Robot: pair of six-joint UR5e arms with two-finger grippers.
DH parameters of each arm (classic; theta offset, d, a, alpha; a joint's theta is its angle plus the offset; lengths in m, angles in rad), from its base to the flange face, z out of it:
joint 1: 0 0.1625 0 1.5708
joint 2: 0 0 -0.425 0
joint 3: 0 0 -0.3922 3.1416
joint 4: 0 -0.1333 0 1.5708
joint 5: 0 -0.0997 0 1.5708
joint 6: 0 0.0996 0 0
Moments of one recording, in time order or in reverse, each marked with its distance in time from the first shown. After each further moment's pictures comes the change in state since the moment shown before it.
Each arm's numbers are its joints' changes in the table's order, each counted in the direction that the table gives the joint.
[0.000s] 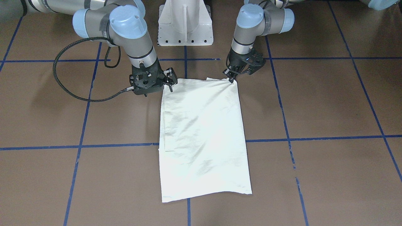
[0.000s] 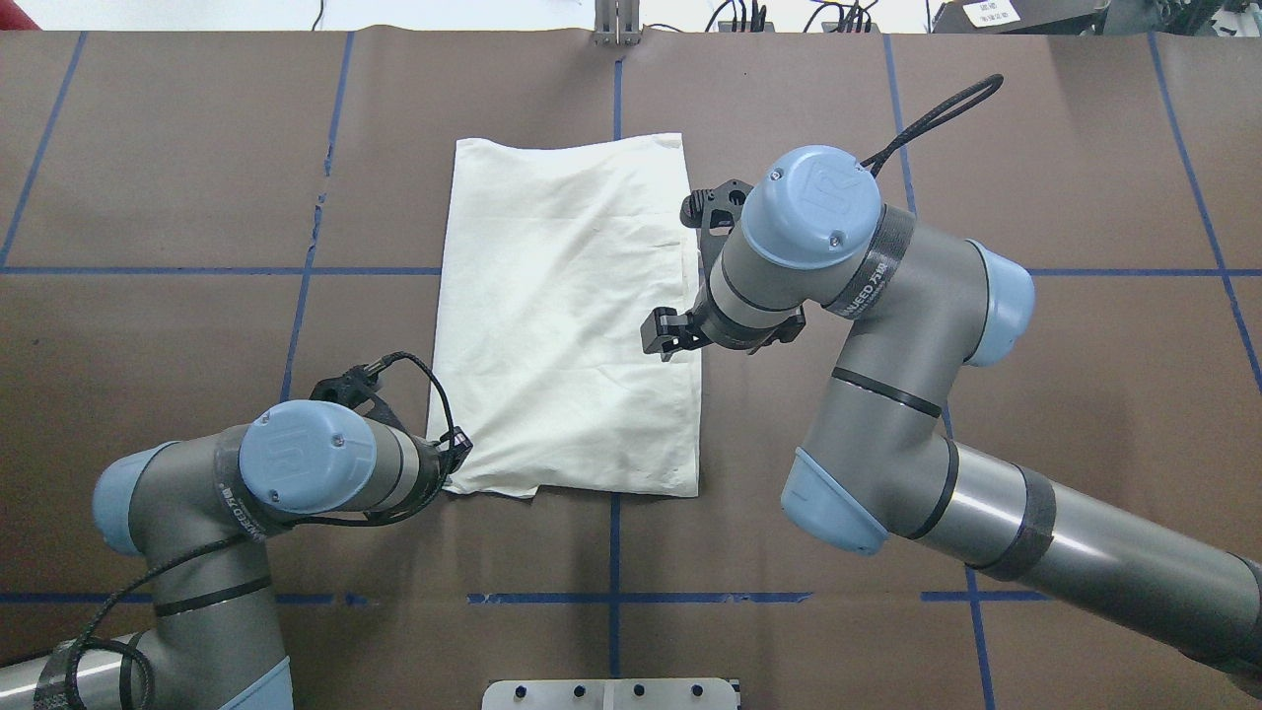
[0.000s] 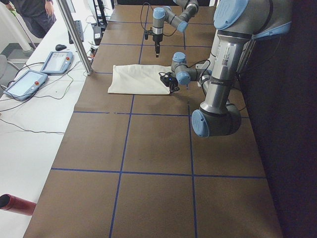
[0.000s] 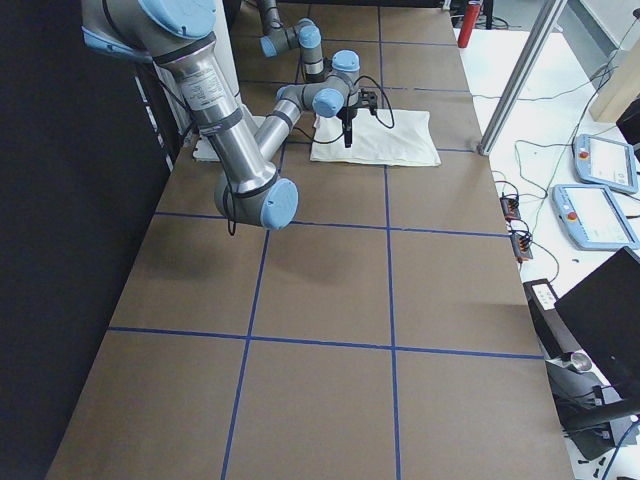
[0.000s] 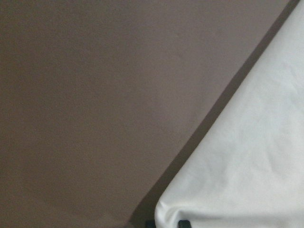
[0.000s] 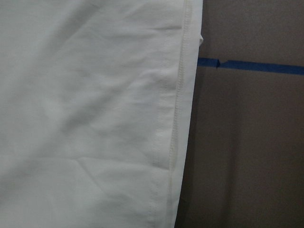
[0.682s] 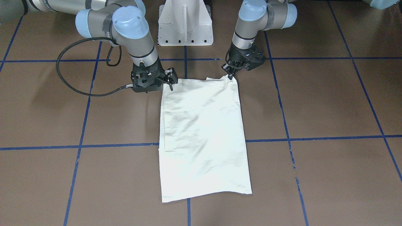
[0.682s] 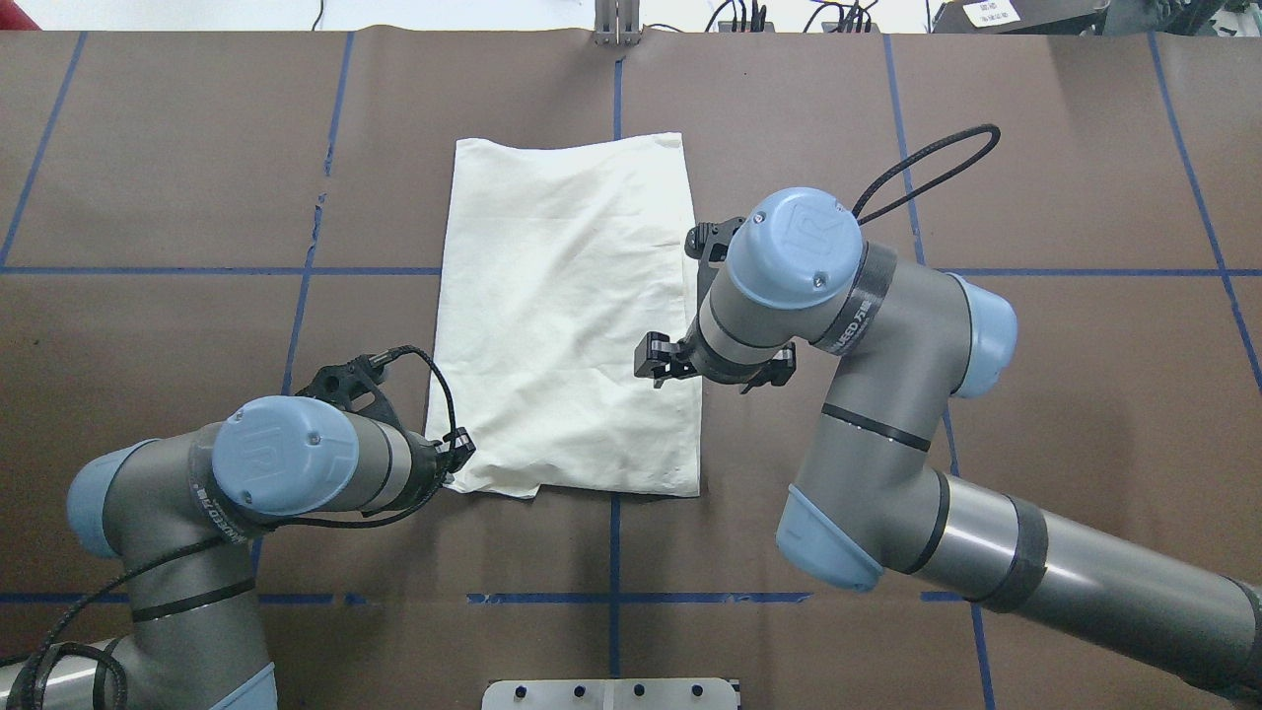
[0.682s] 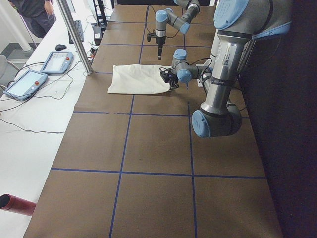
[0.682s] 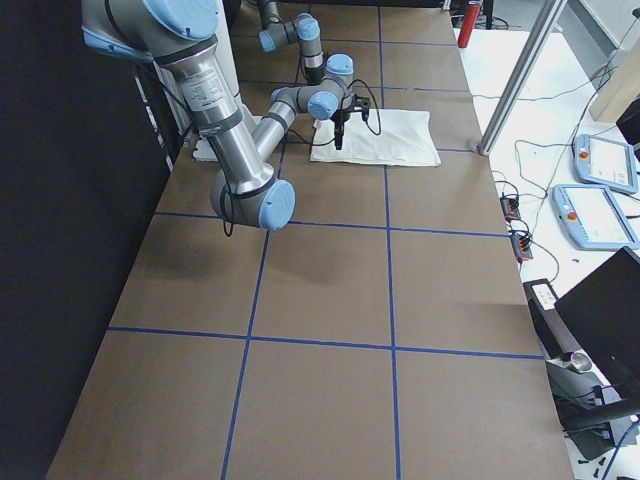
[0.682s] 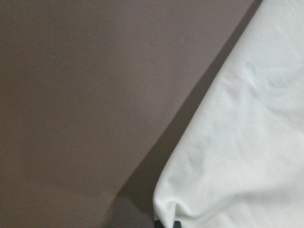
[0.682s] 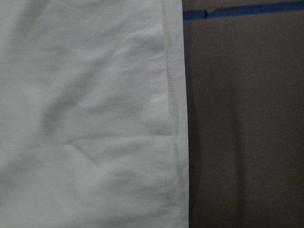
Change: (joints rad) left arm -0.005 0.011 -0.057 -0.001 0.005 0.146; right arm -0.068 -0.011 0.003 -0.002 0.009 0.252
